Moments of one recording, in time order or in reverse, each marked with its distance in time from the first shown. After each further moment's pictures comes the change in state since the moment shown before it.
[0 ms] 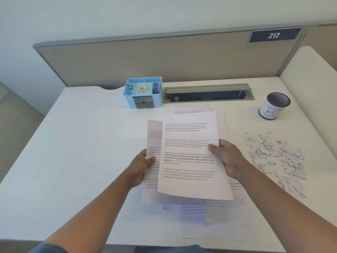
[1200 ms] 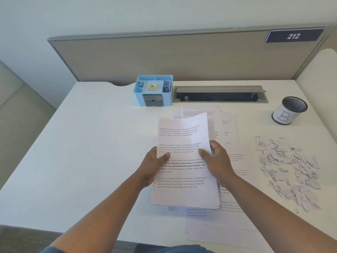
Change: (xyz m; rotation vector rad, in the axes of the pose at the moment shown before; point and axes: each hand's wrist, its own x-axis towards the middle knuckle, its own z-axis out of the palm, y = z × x) left_hand -0.009 0.000 0.017 -0.010 0.007 0.110; right_hand -0.009 0.028 0.051 -0.507 0.008 -0.368
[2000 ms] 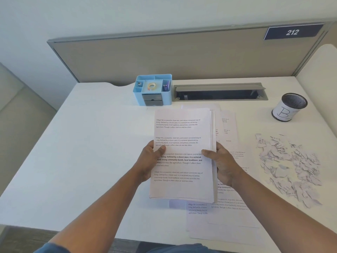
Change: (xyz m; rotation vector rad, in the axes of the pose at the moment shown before) left_hand -0.001 0.016 -0.004 -0.051 0.034 0.032; right_hand -0.003 -0.001 -0.015 0.589 -0.189 0.311
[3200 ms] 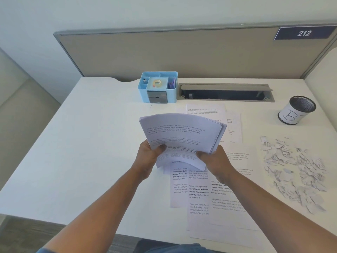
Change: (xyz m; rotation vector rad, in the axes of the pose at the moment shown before) left_hand -0.007 0.000 -0.008 -0.017 0.012 0.306; right_hand 0.010 0.009 0.026 -0.496 0.062 -0.173
